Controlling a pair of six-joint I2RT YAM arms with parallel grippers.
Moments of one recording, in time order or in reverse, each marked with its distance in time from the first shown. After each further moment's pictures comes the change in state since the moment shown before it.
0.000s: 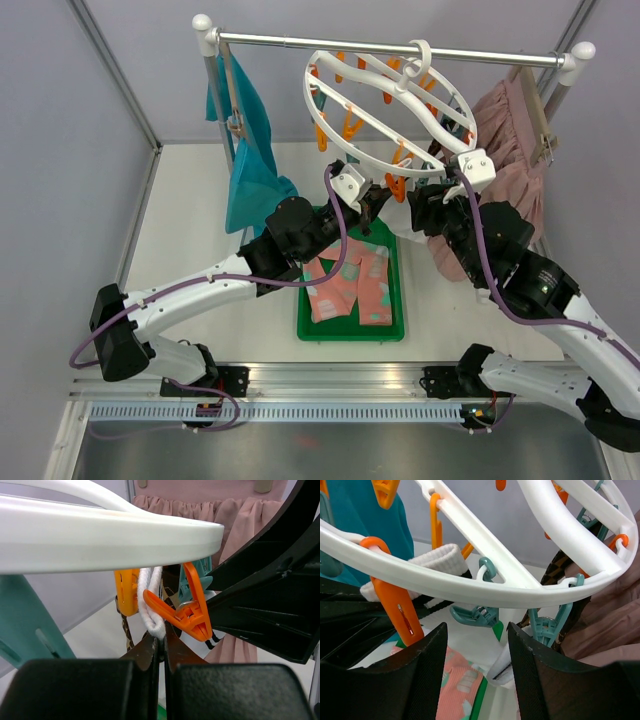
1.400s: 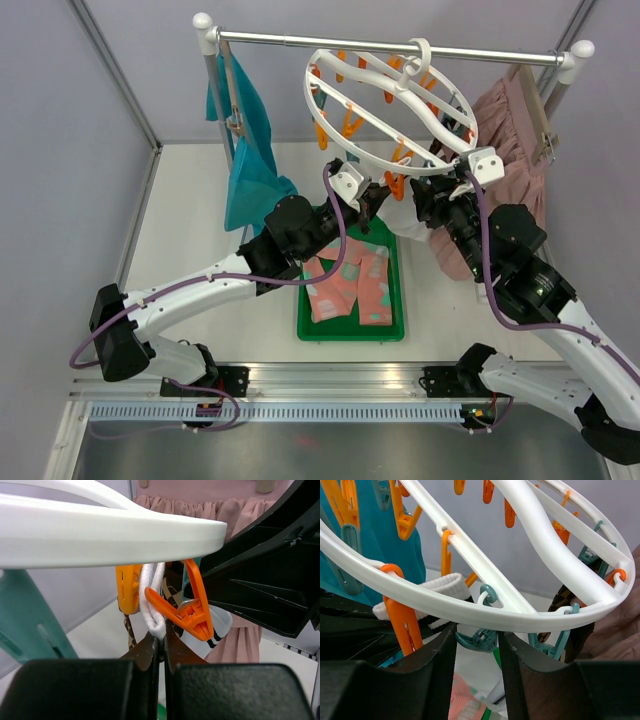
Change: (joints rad) left arm 0.010 0.000 0.000 0.002 0.004 0.000; right arm -0.096 -0.039 -0.098 0.221 -0.157 -0.079
